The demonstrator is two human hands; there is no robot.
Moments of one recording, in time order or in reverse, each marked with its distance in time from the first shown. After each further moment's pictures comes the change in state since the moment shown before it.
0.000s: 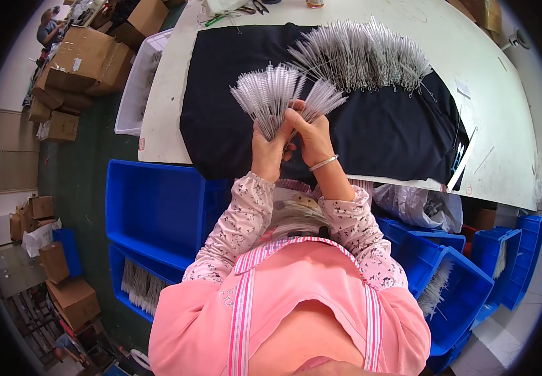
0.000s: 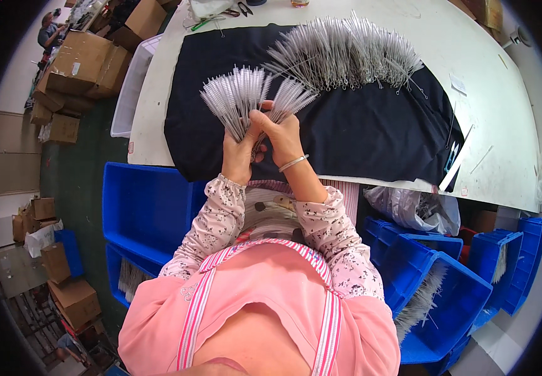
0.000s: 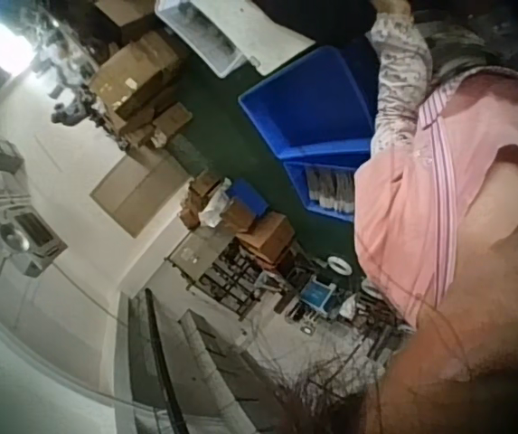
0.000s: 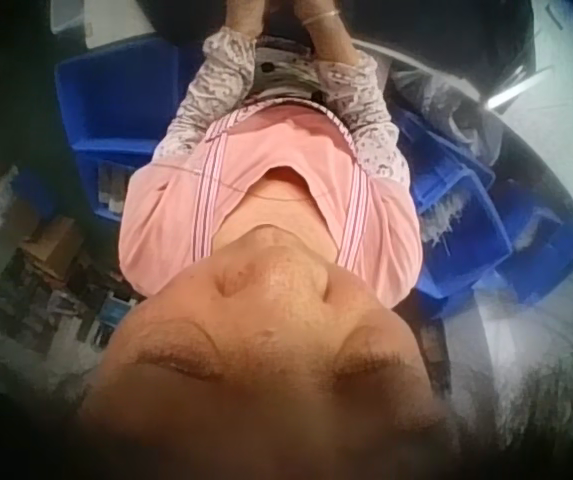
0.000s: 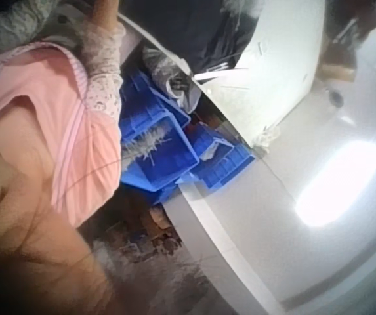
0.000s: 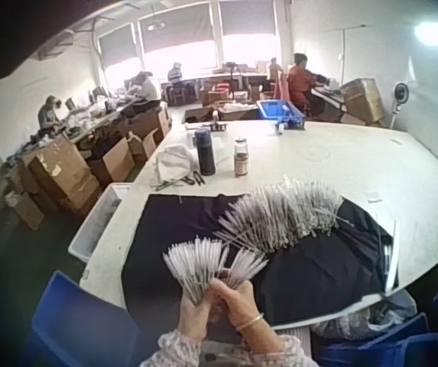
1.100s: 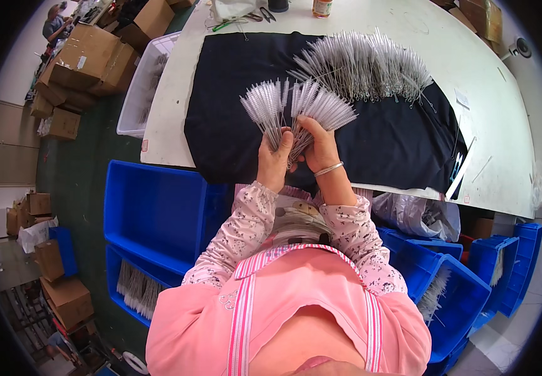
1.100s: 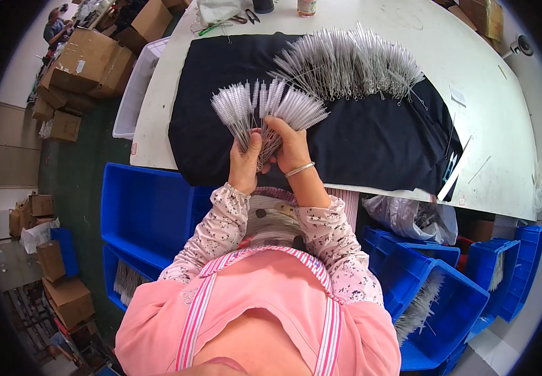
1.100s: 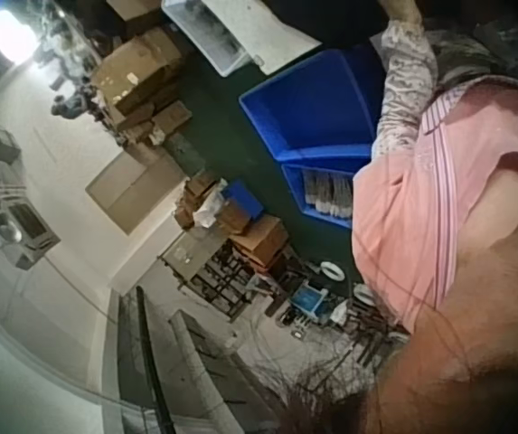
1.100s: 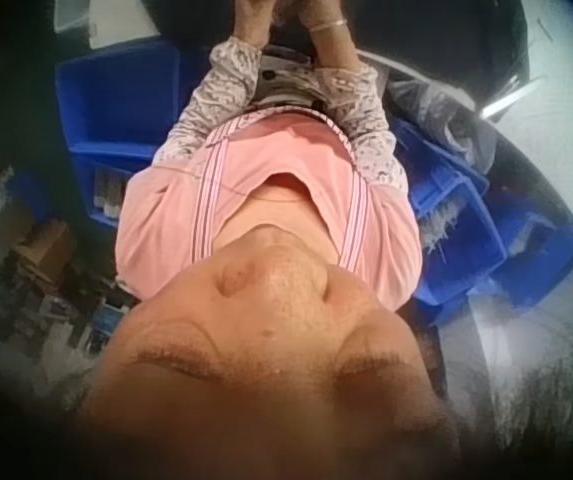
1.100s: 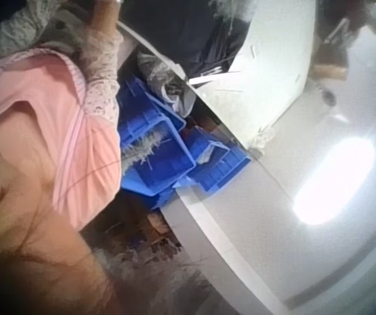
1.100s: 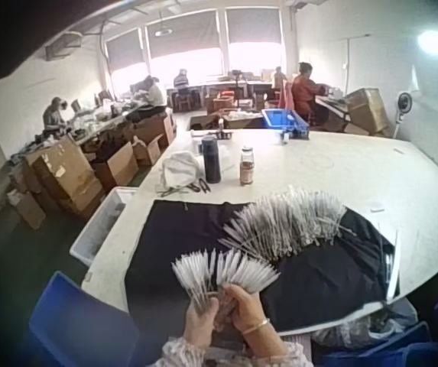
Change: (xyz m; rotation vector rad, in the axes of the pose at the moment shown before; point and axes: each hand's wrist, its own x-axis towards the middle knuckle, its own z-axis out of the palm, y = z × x) left_hand -0.008 -0.009 -0.003 -0.102 -0.027 0.054; right_hand 0.003 -0.003 -0.008 0.170 -0.057 0.112
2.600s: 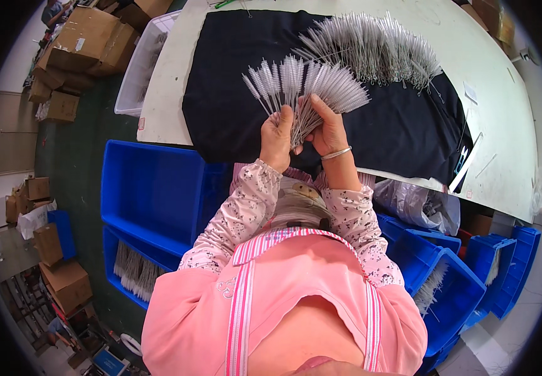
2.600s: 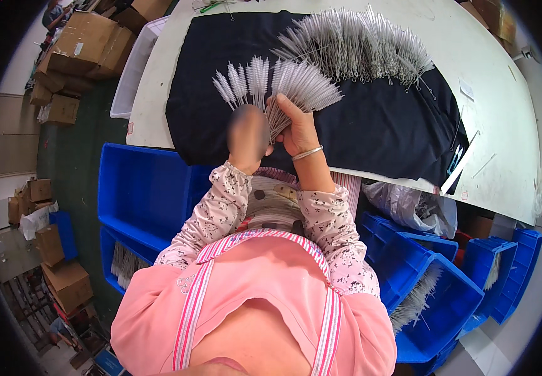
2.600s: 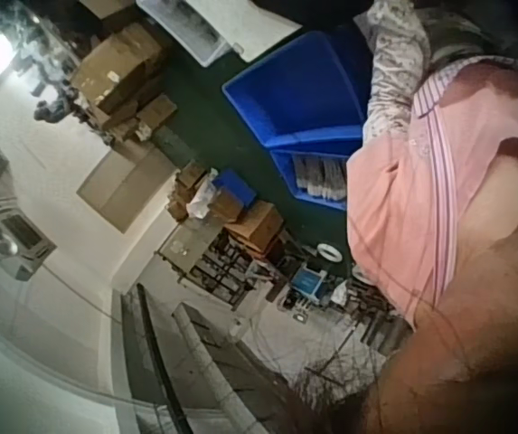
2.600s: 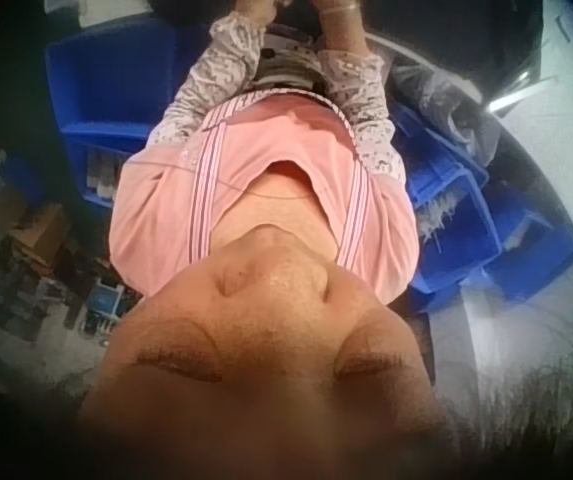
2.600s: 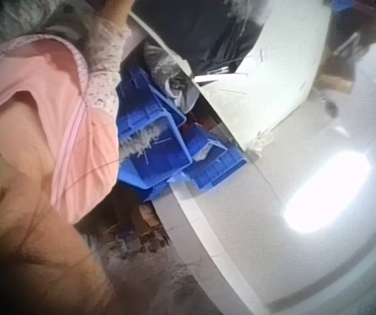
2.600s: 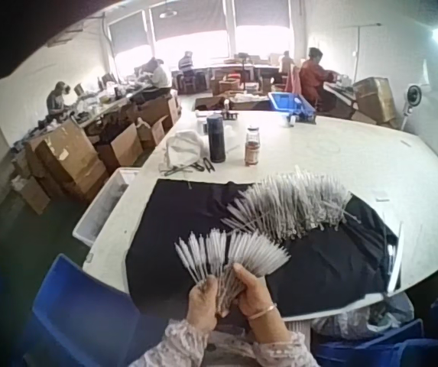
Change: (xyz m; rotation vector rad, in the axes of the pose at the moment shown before) left_hand 0.006 -0.012 -0.003 -0.050 -0.048 -0.074; right_hand 0.004 0.007 -0.022 0.092 -0.081 0.069
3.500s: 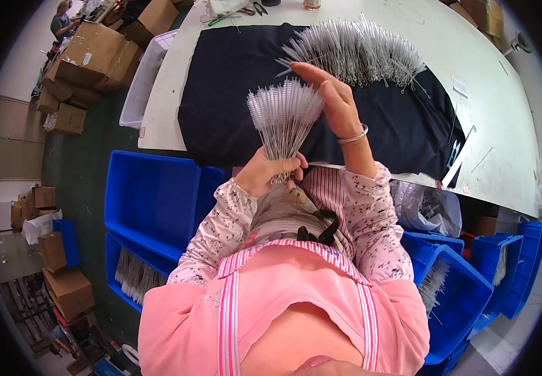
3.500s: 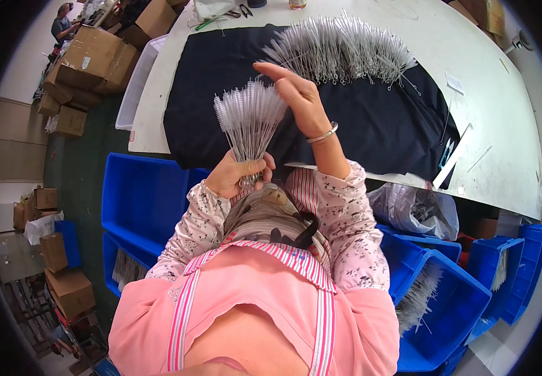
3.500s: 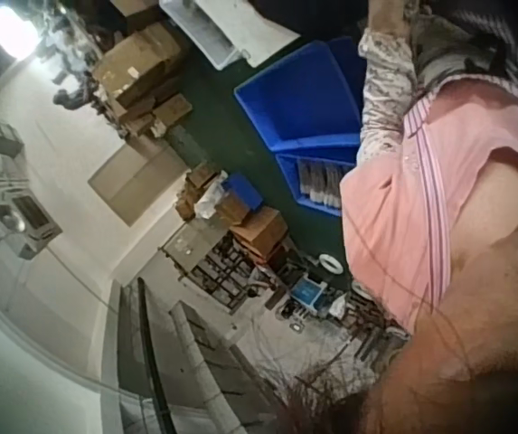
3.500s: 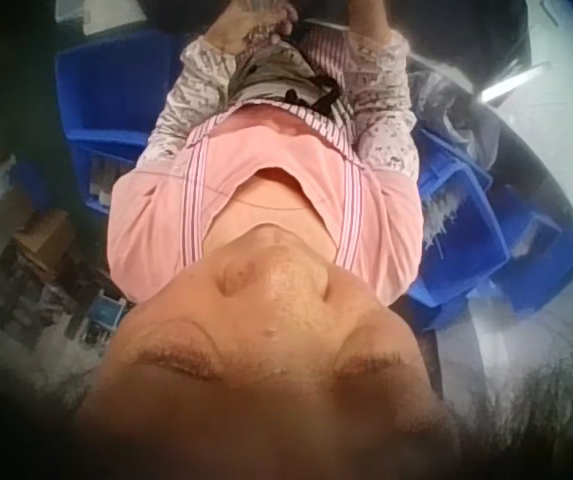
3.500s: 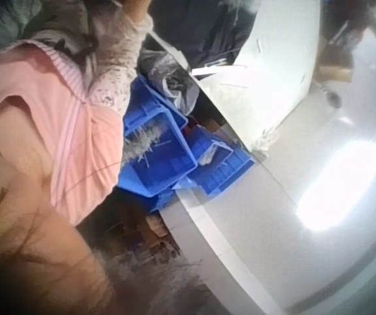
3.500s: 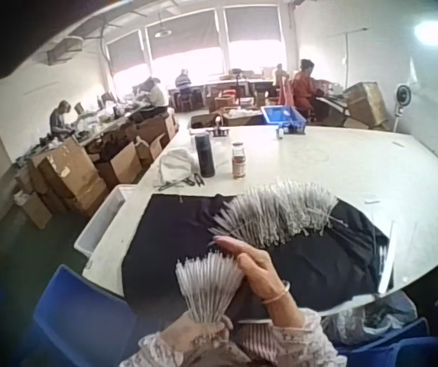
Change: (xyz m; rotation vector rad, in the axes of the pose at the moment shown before) left_hand -0.062 0.025 0.010 -0.020 -0.389 -0.332; right_hand -0.012 -0.088 0.011 -0.512 -0.520 -0.613
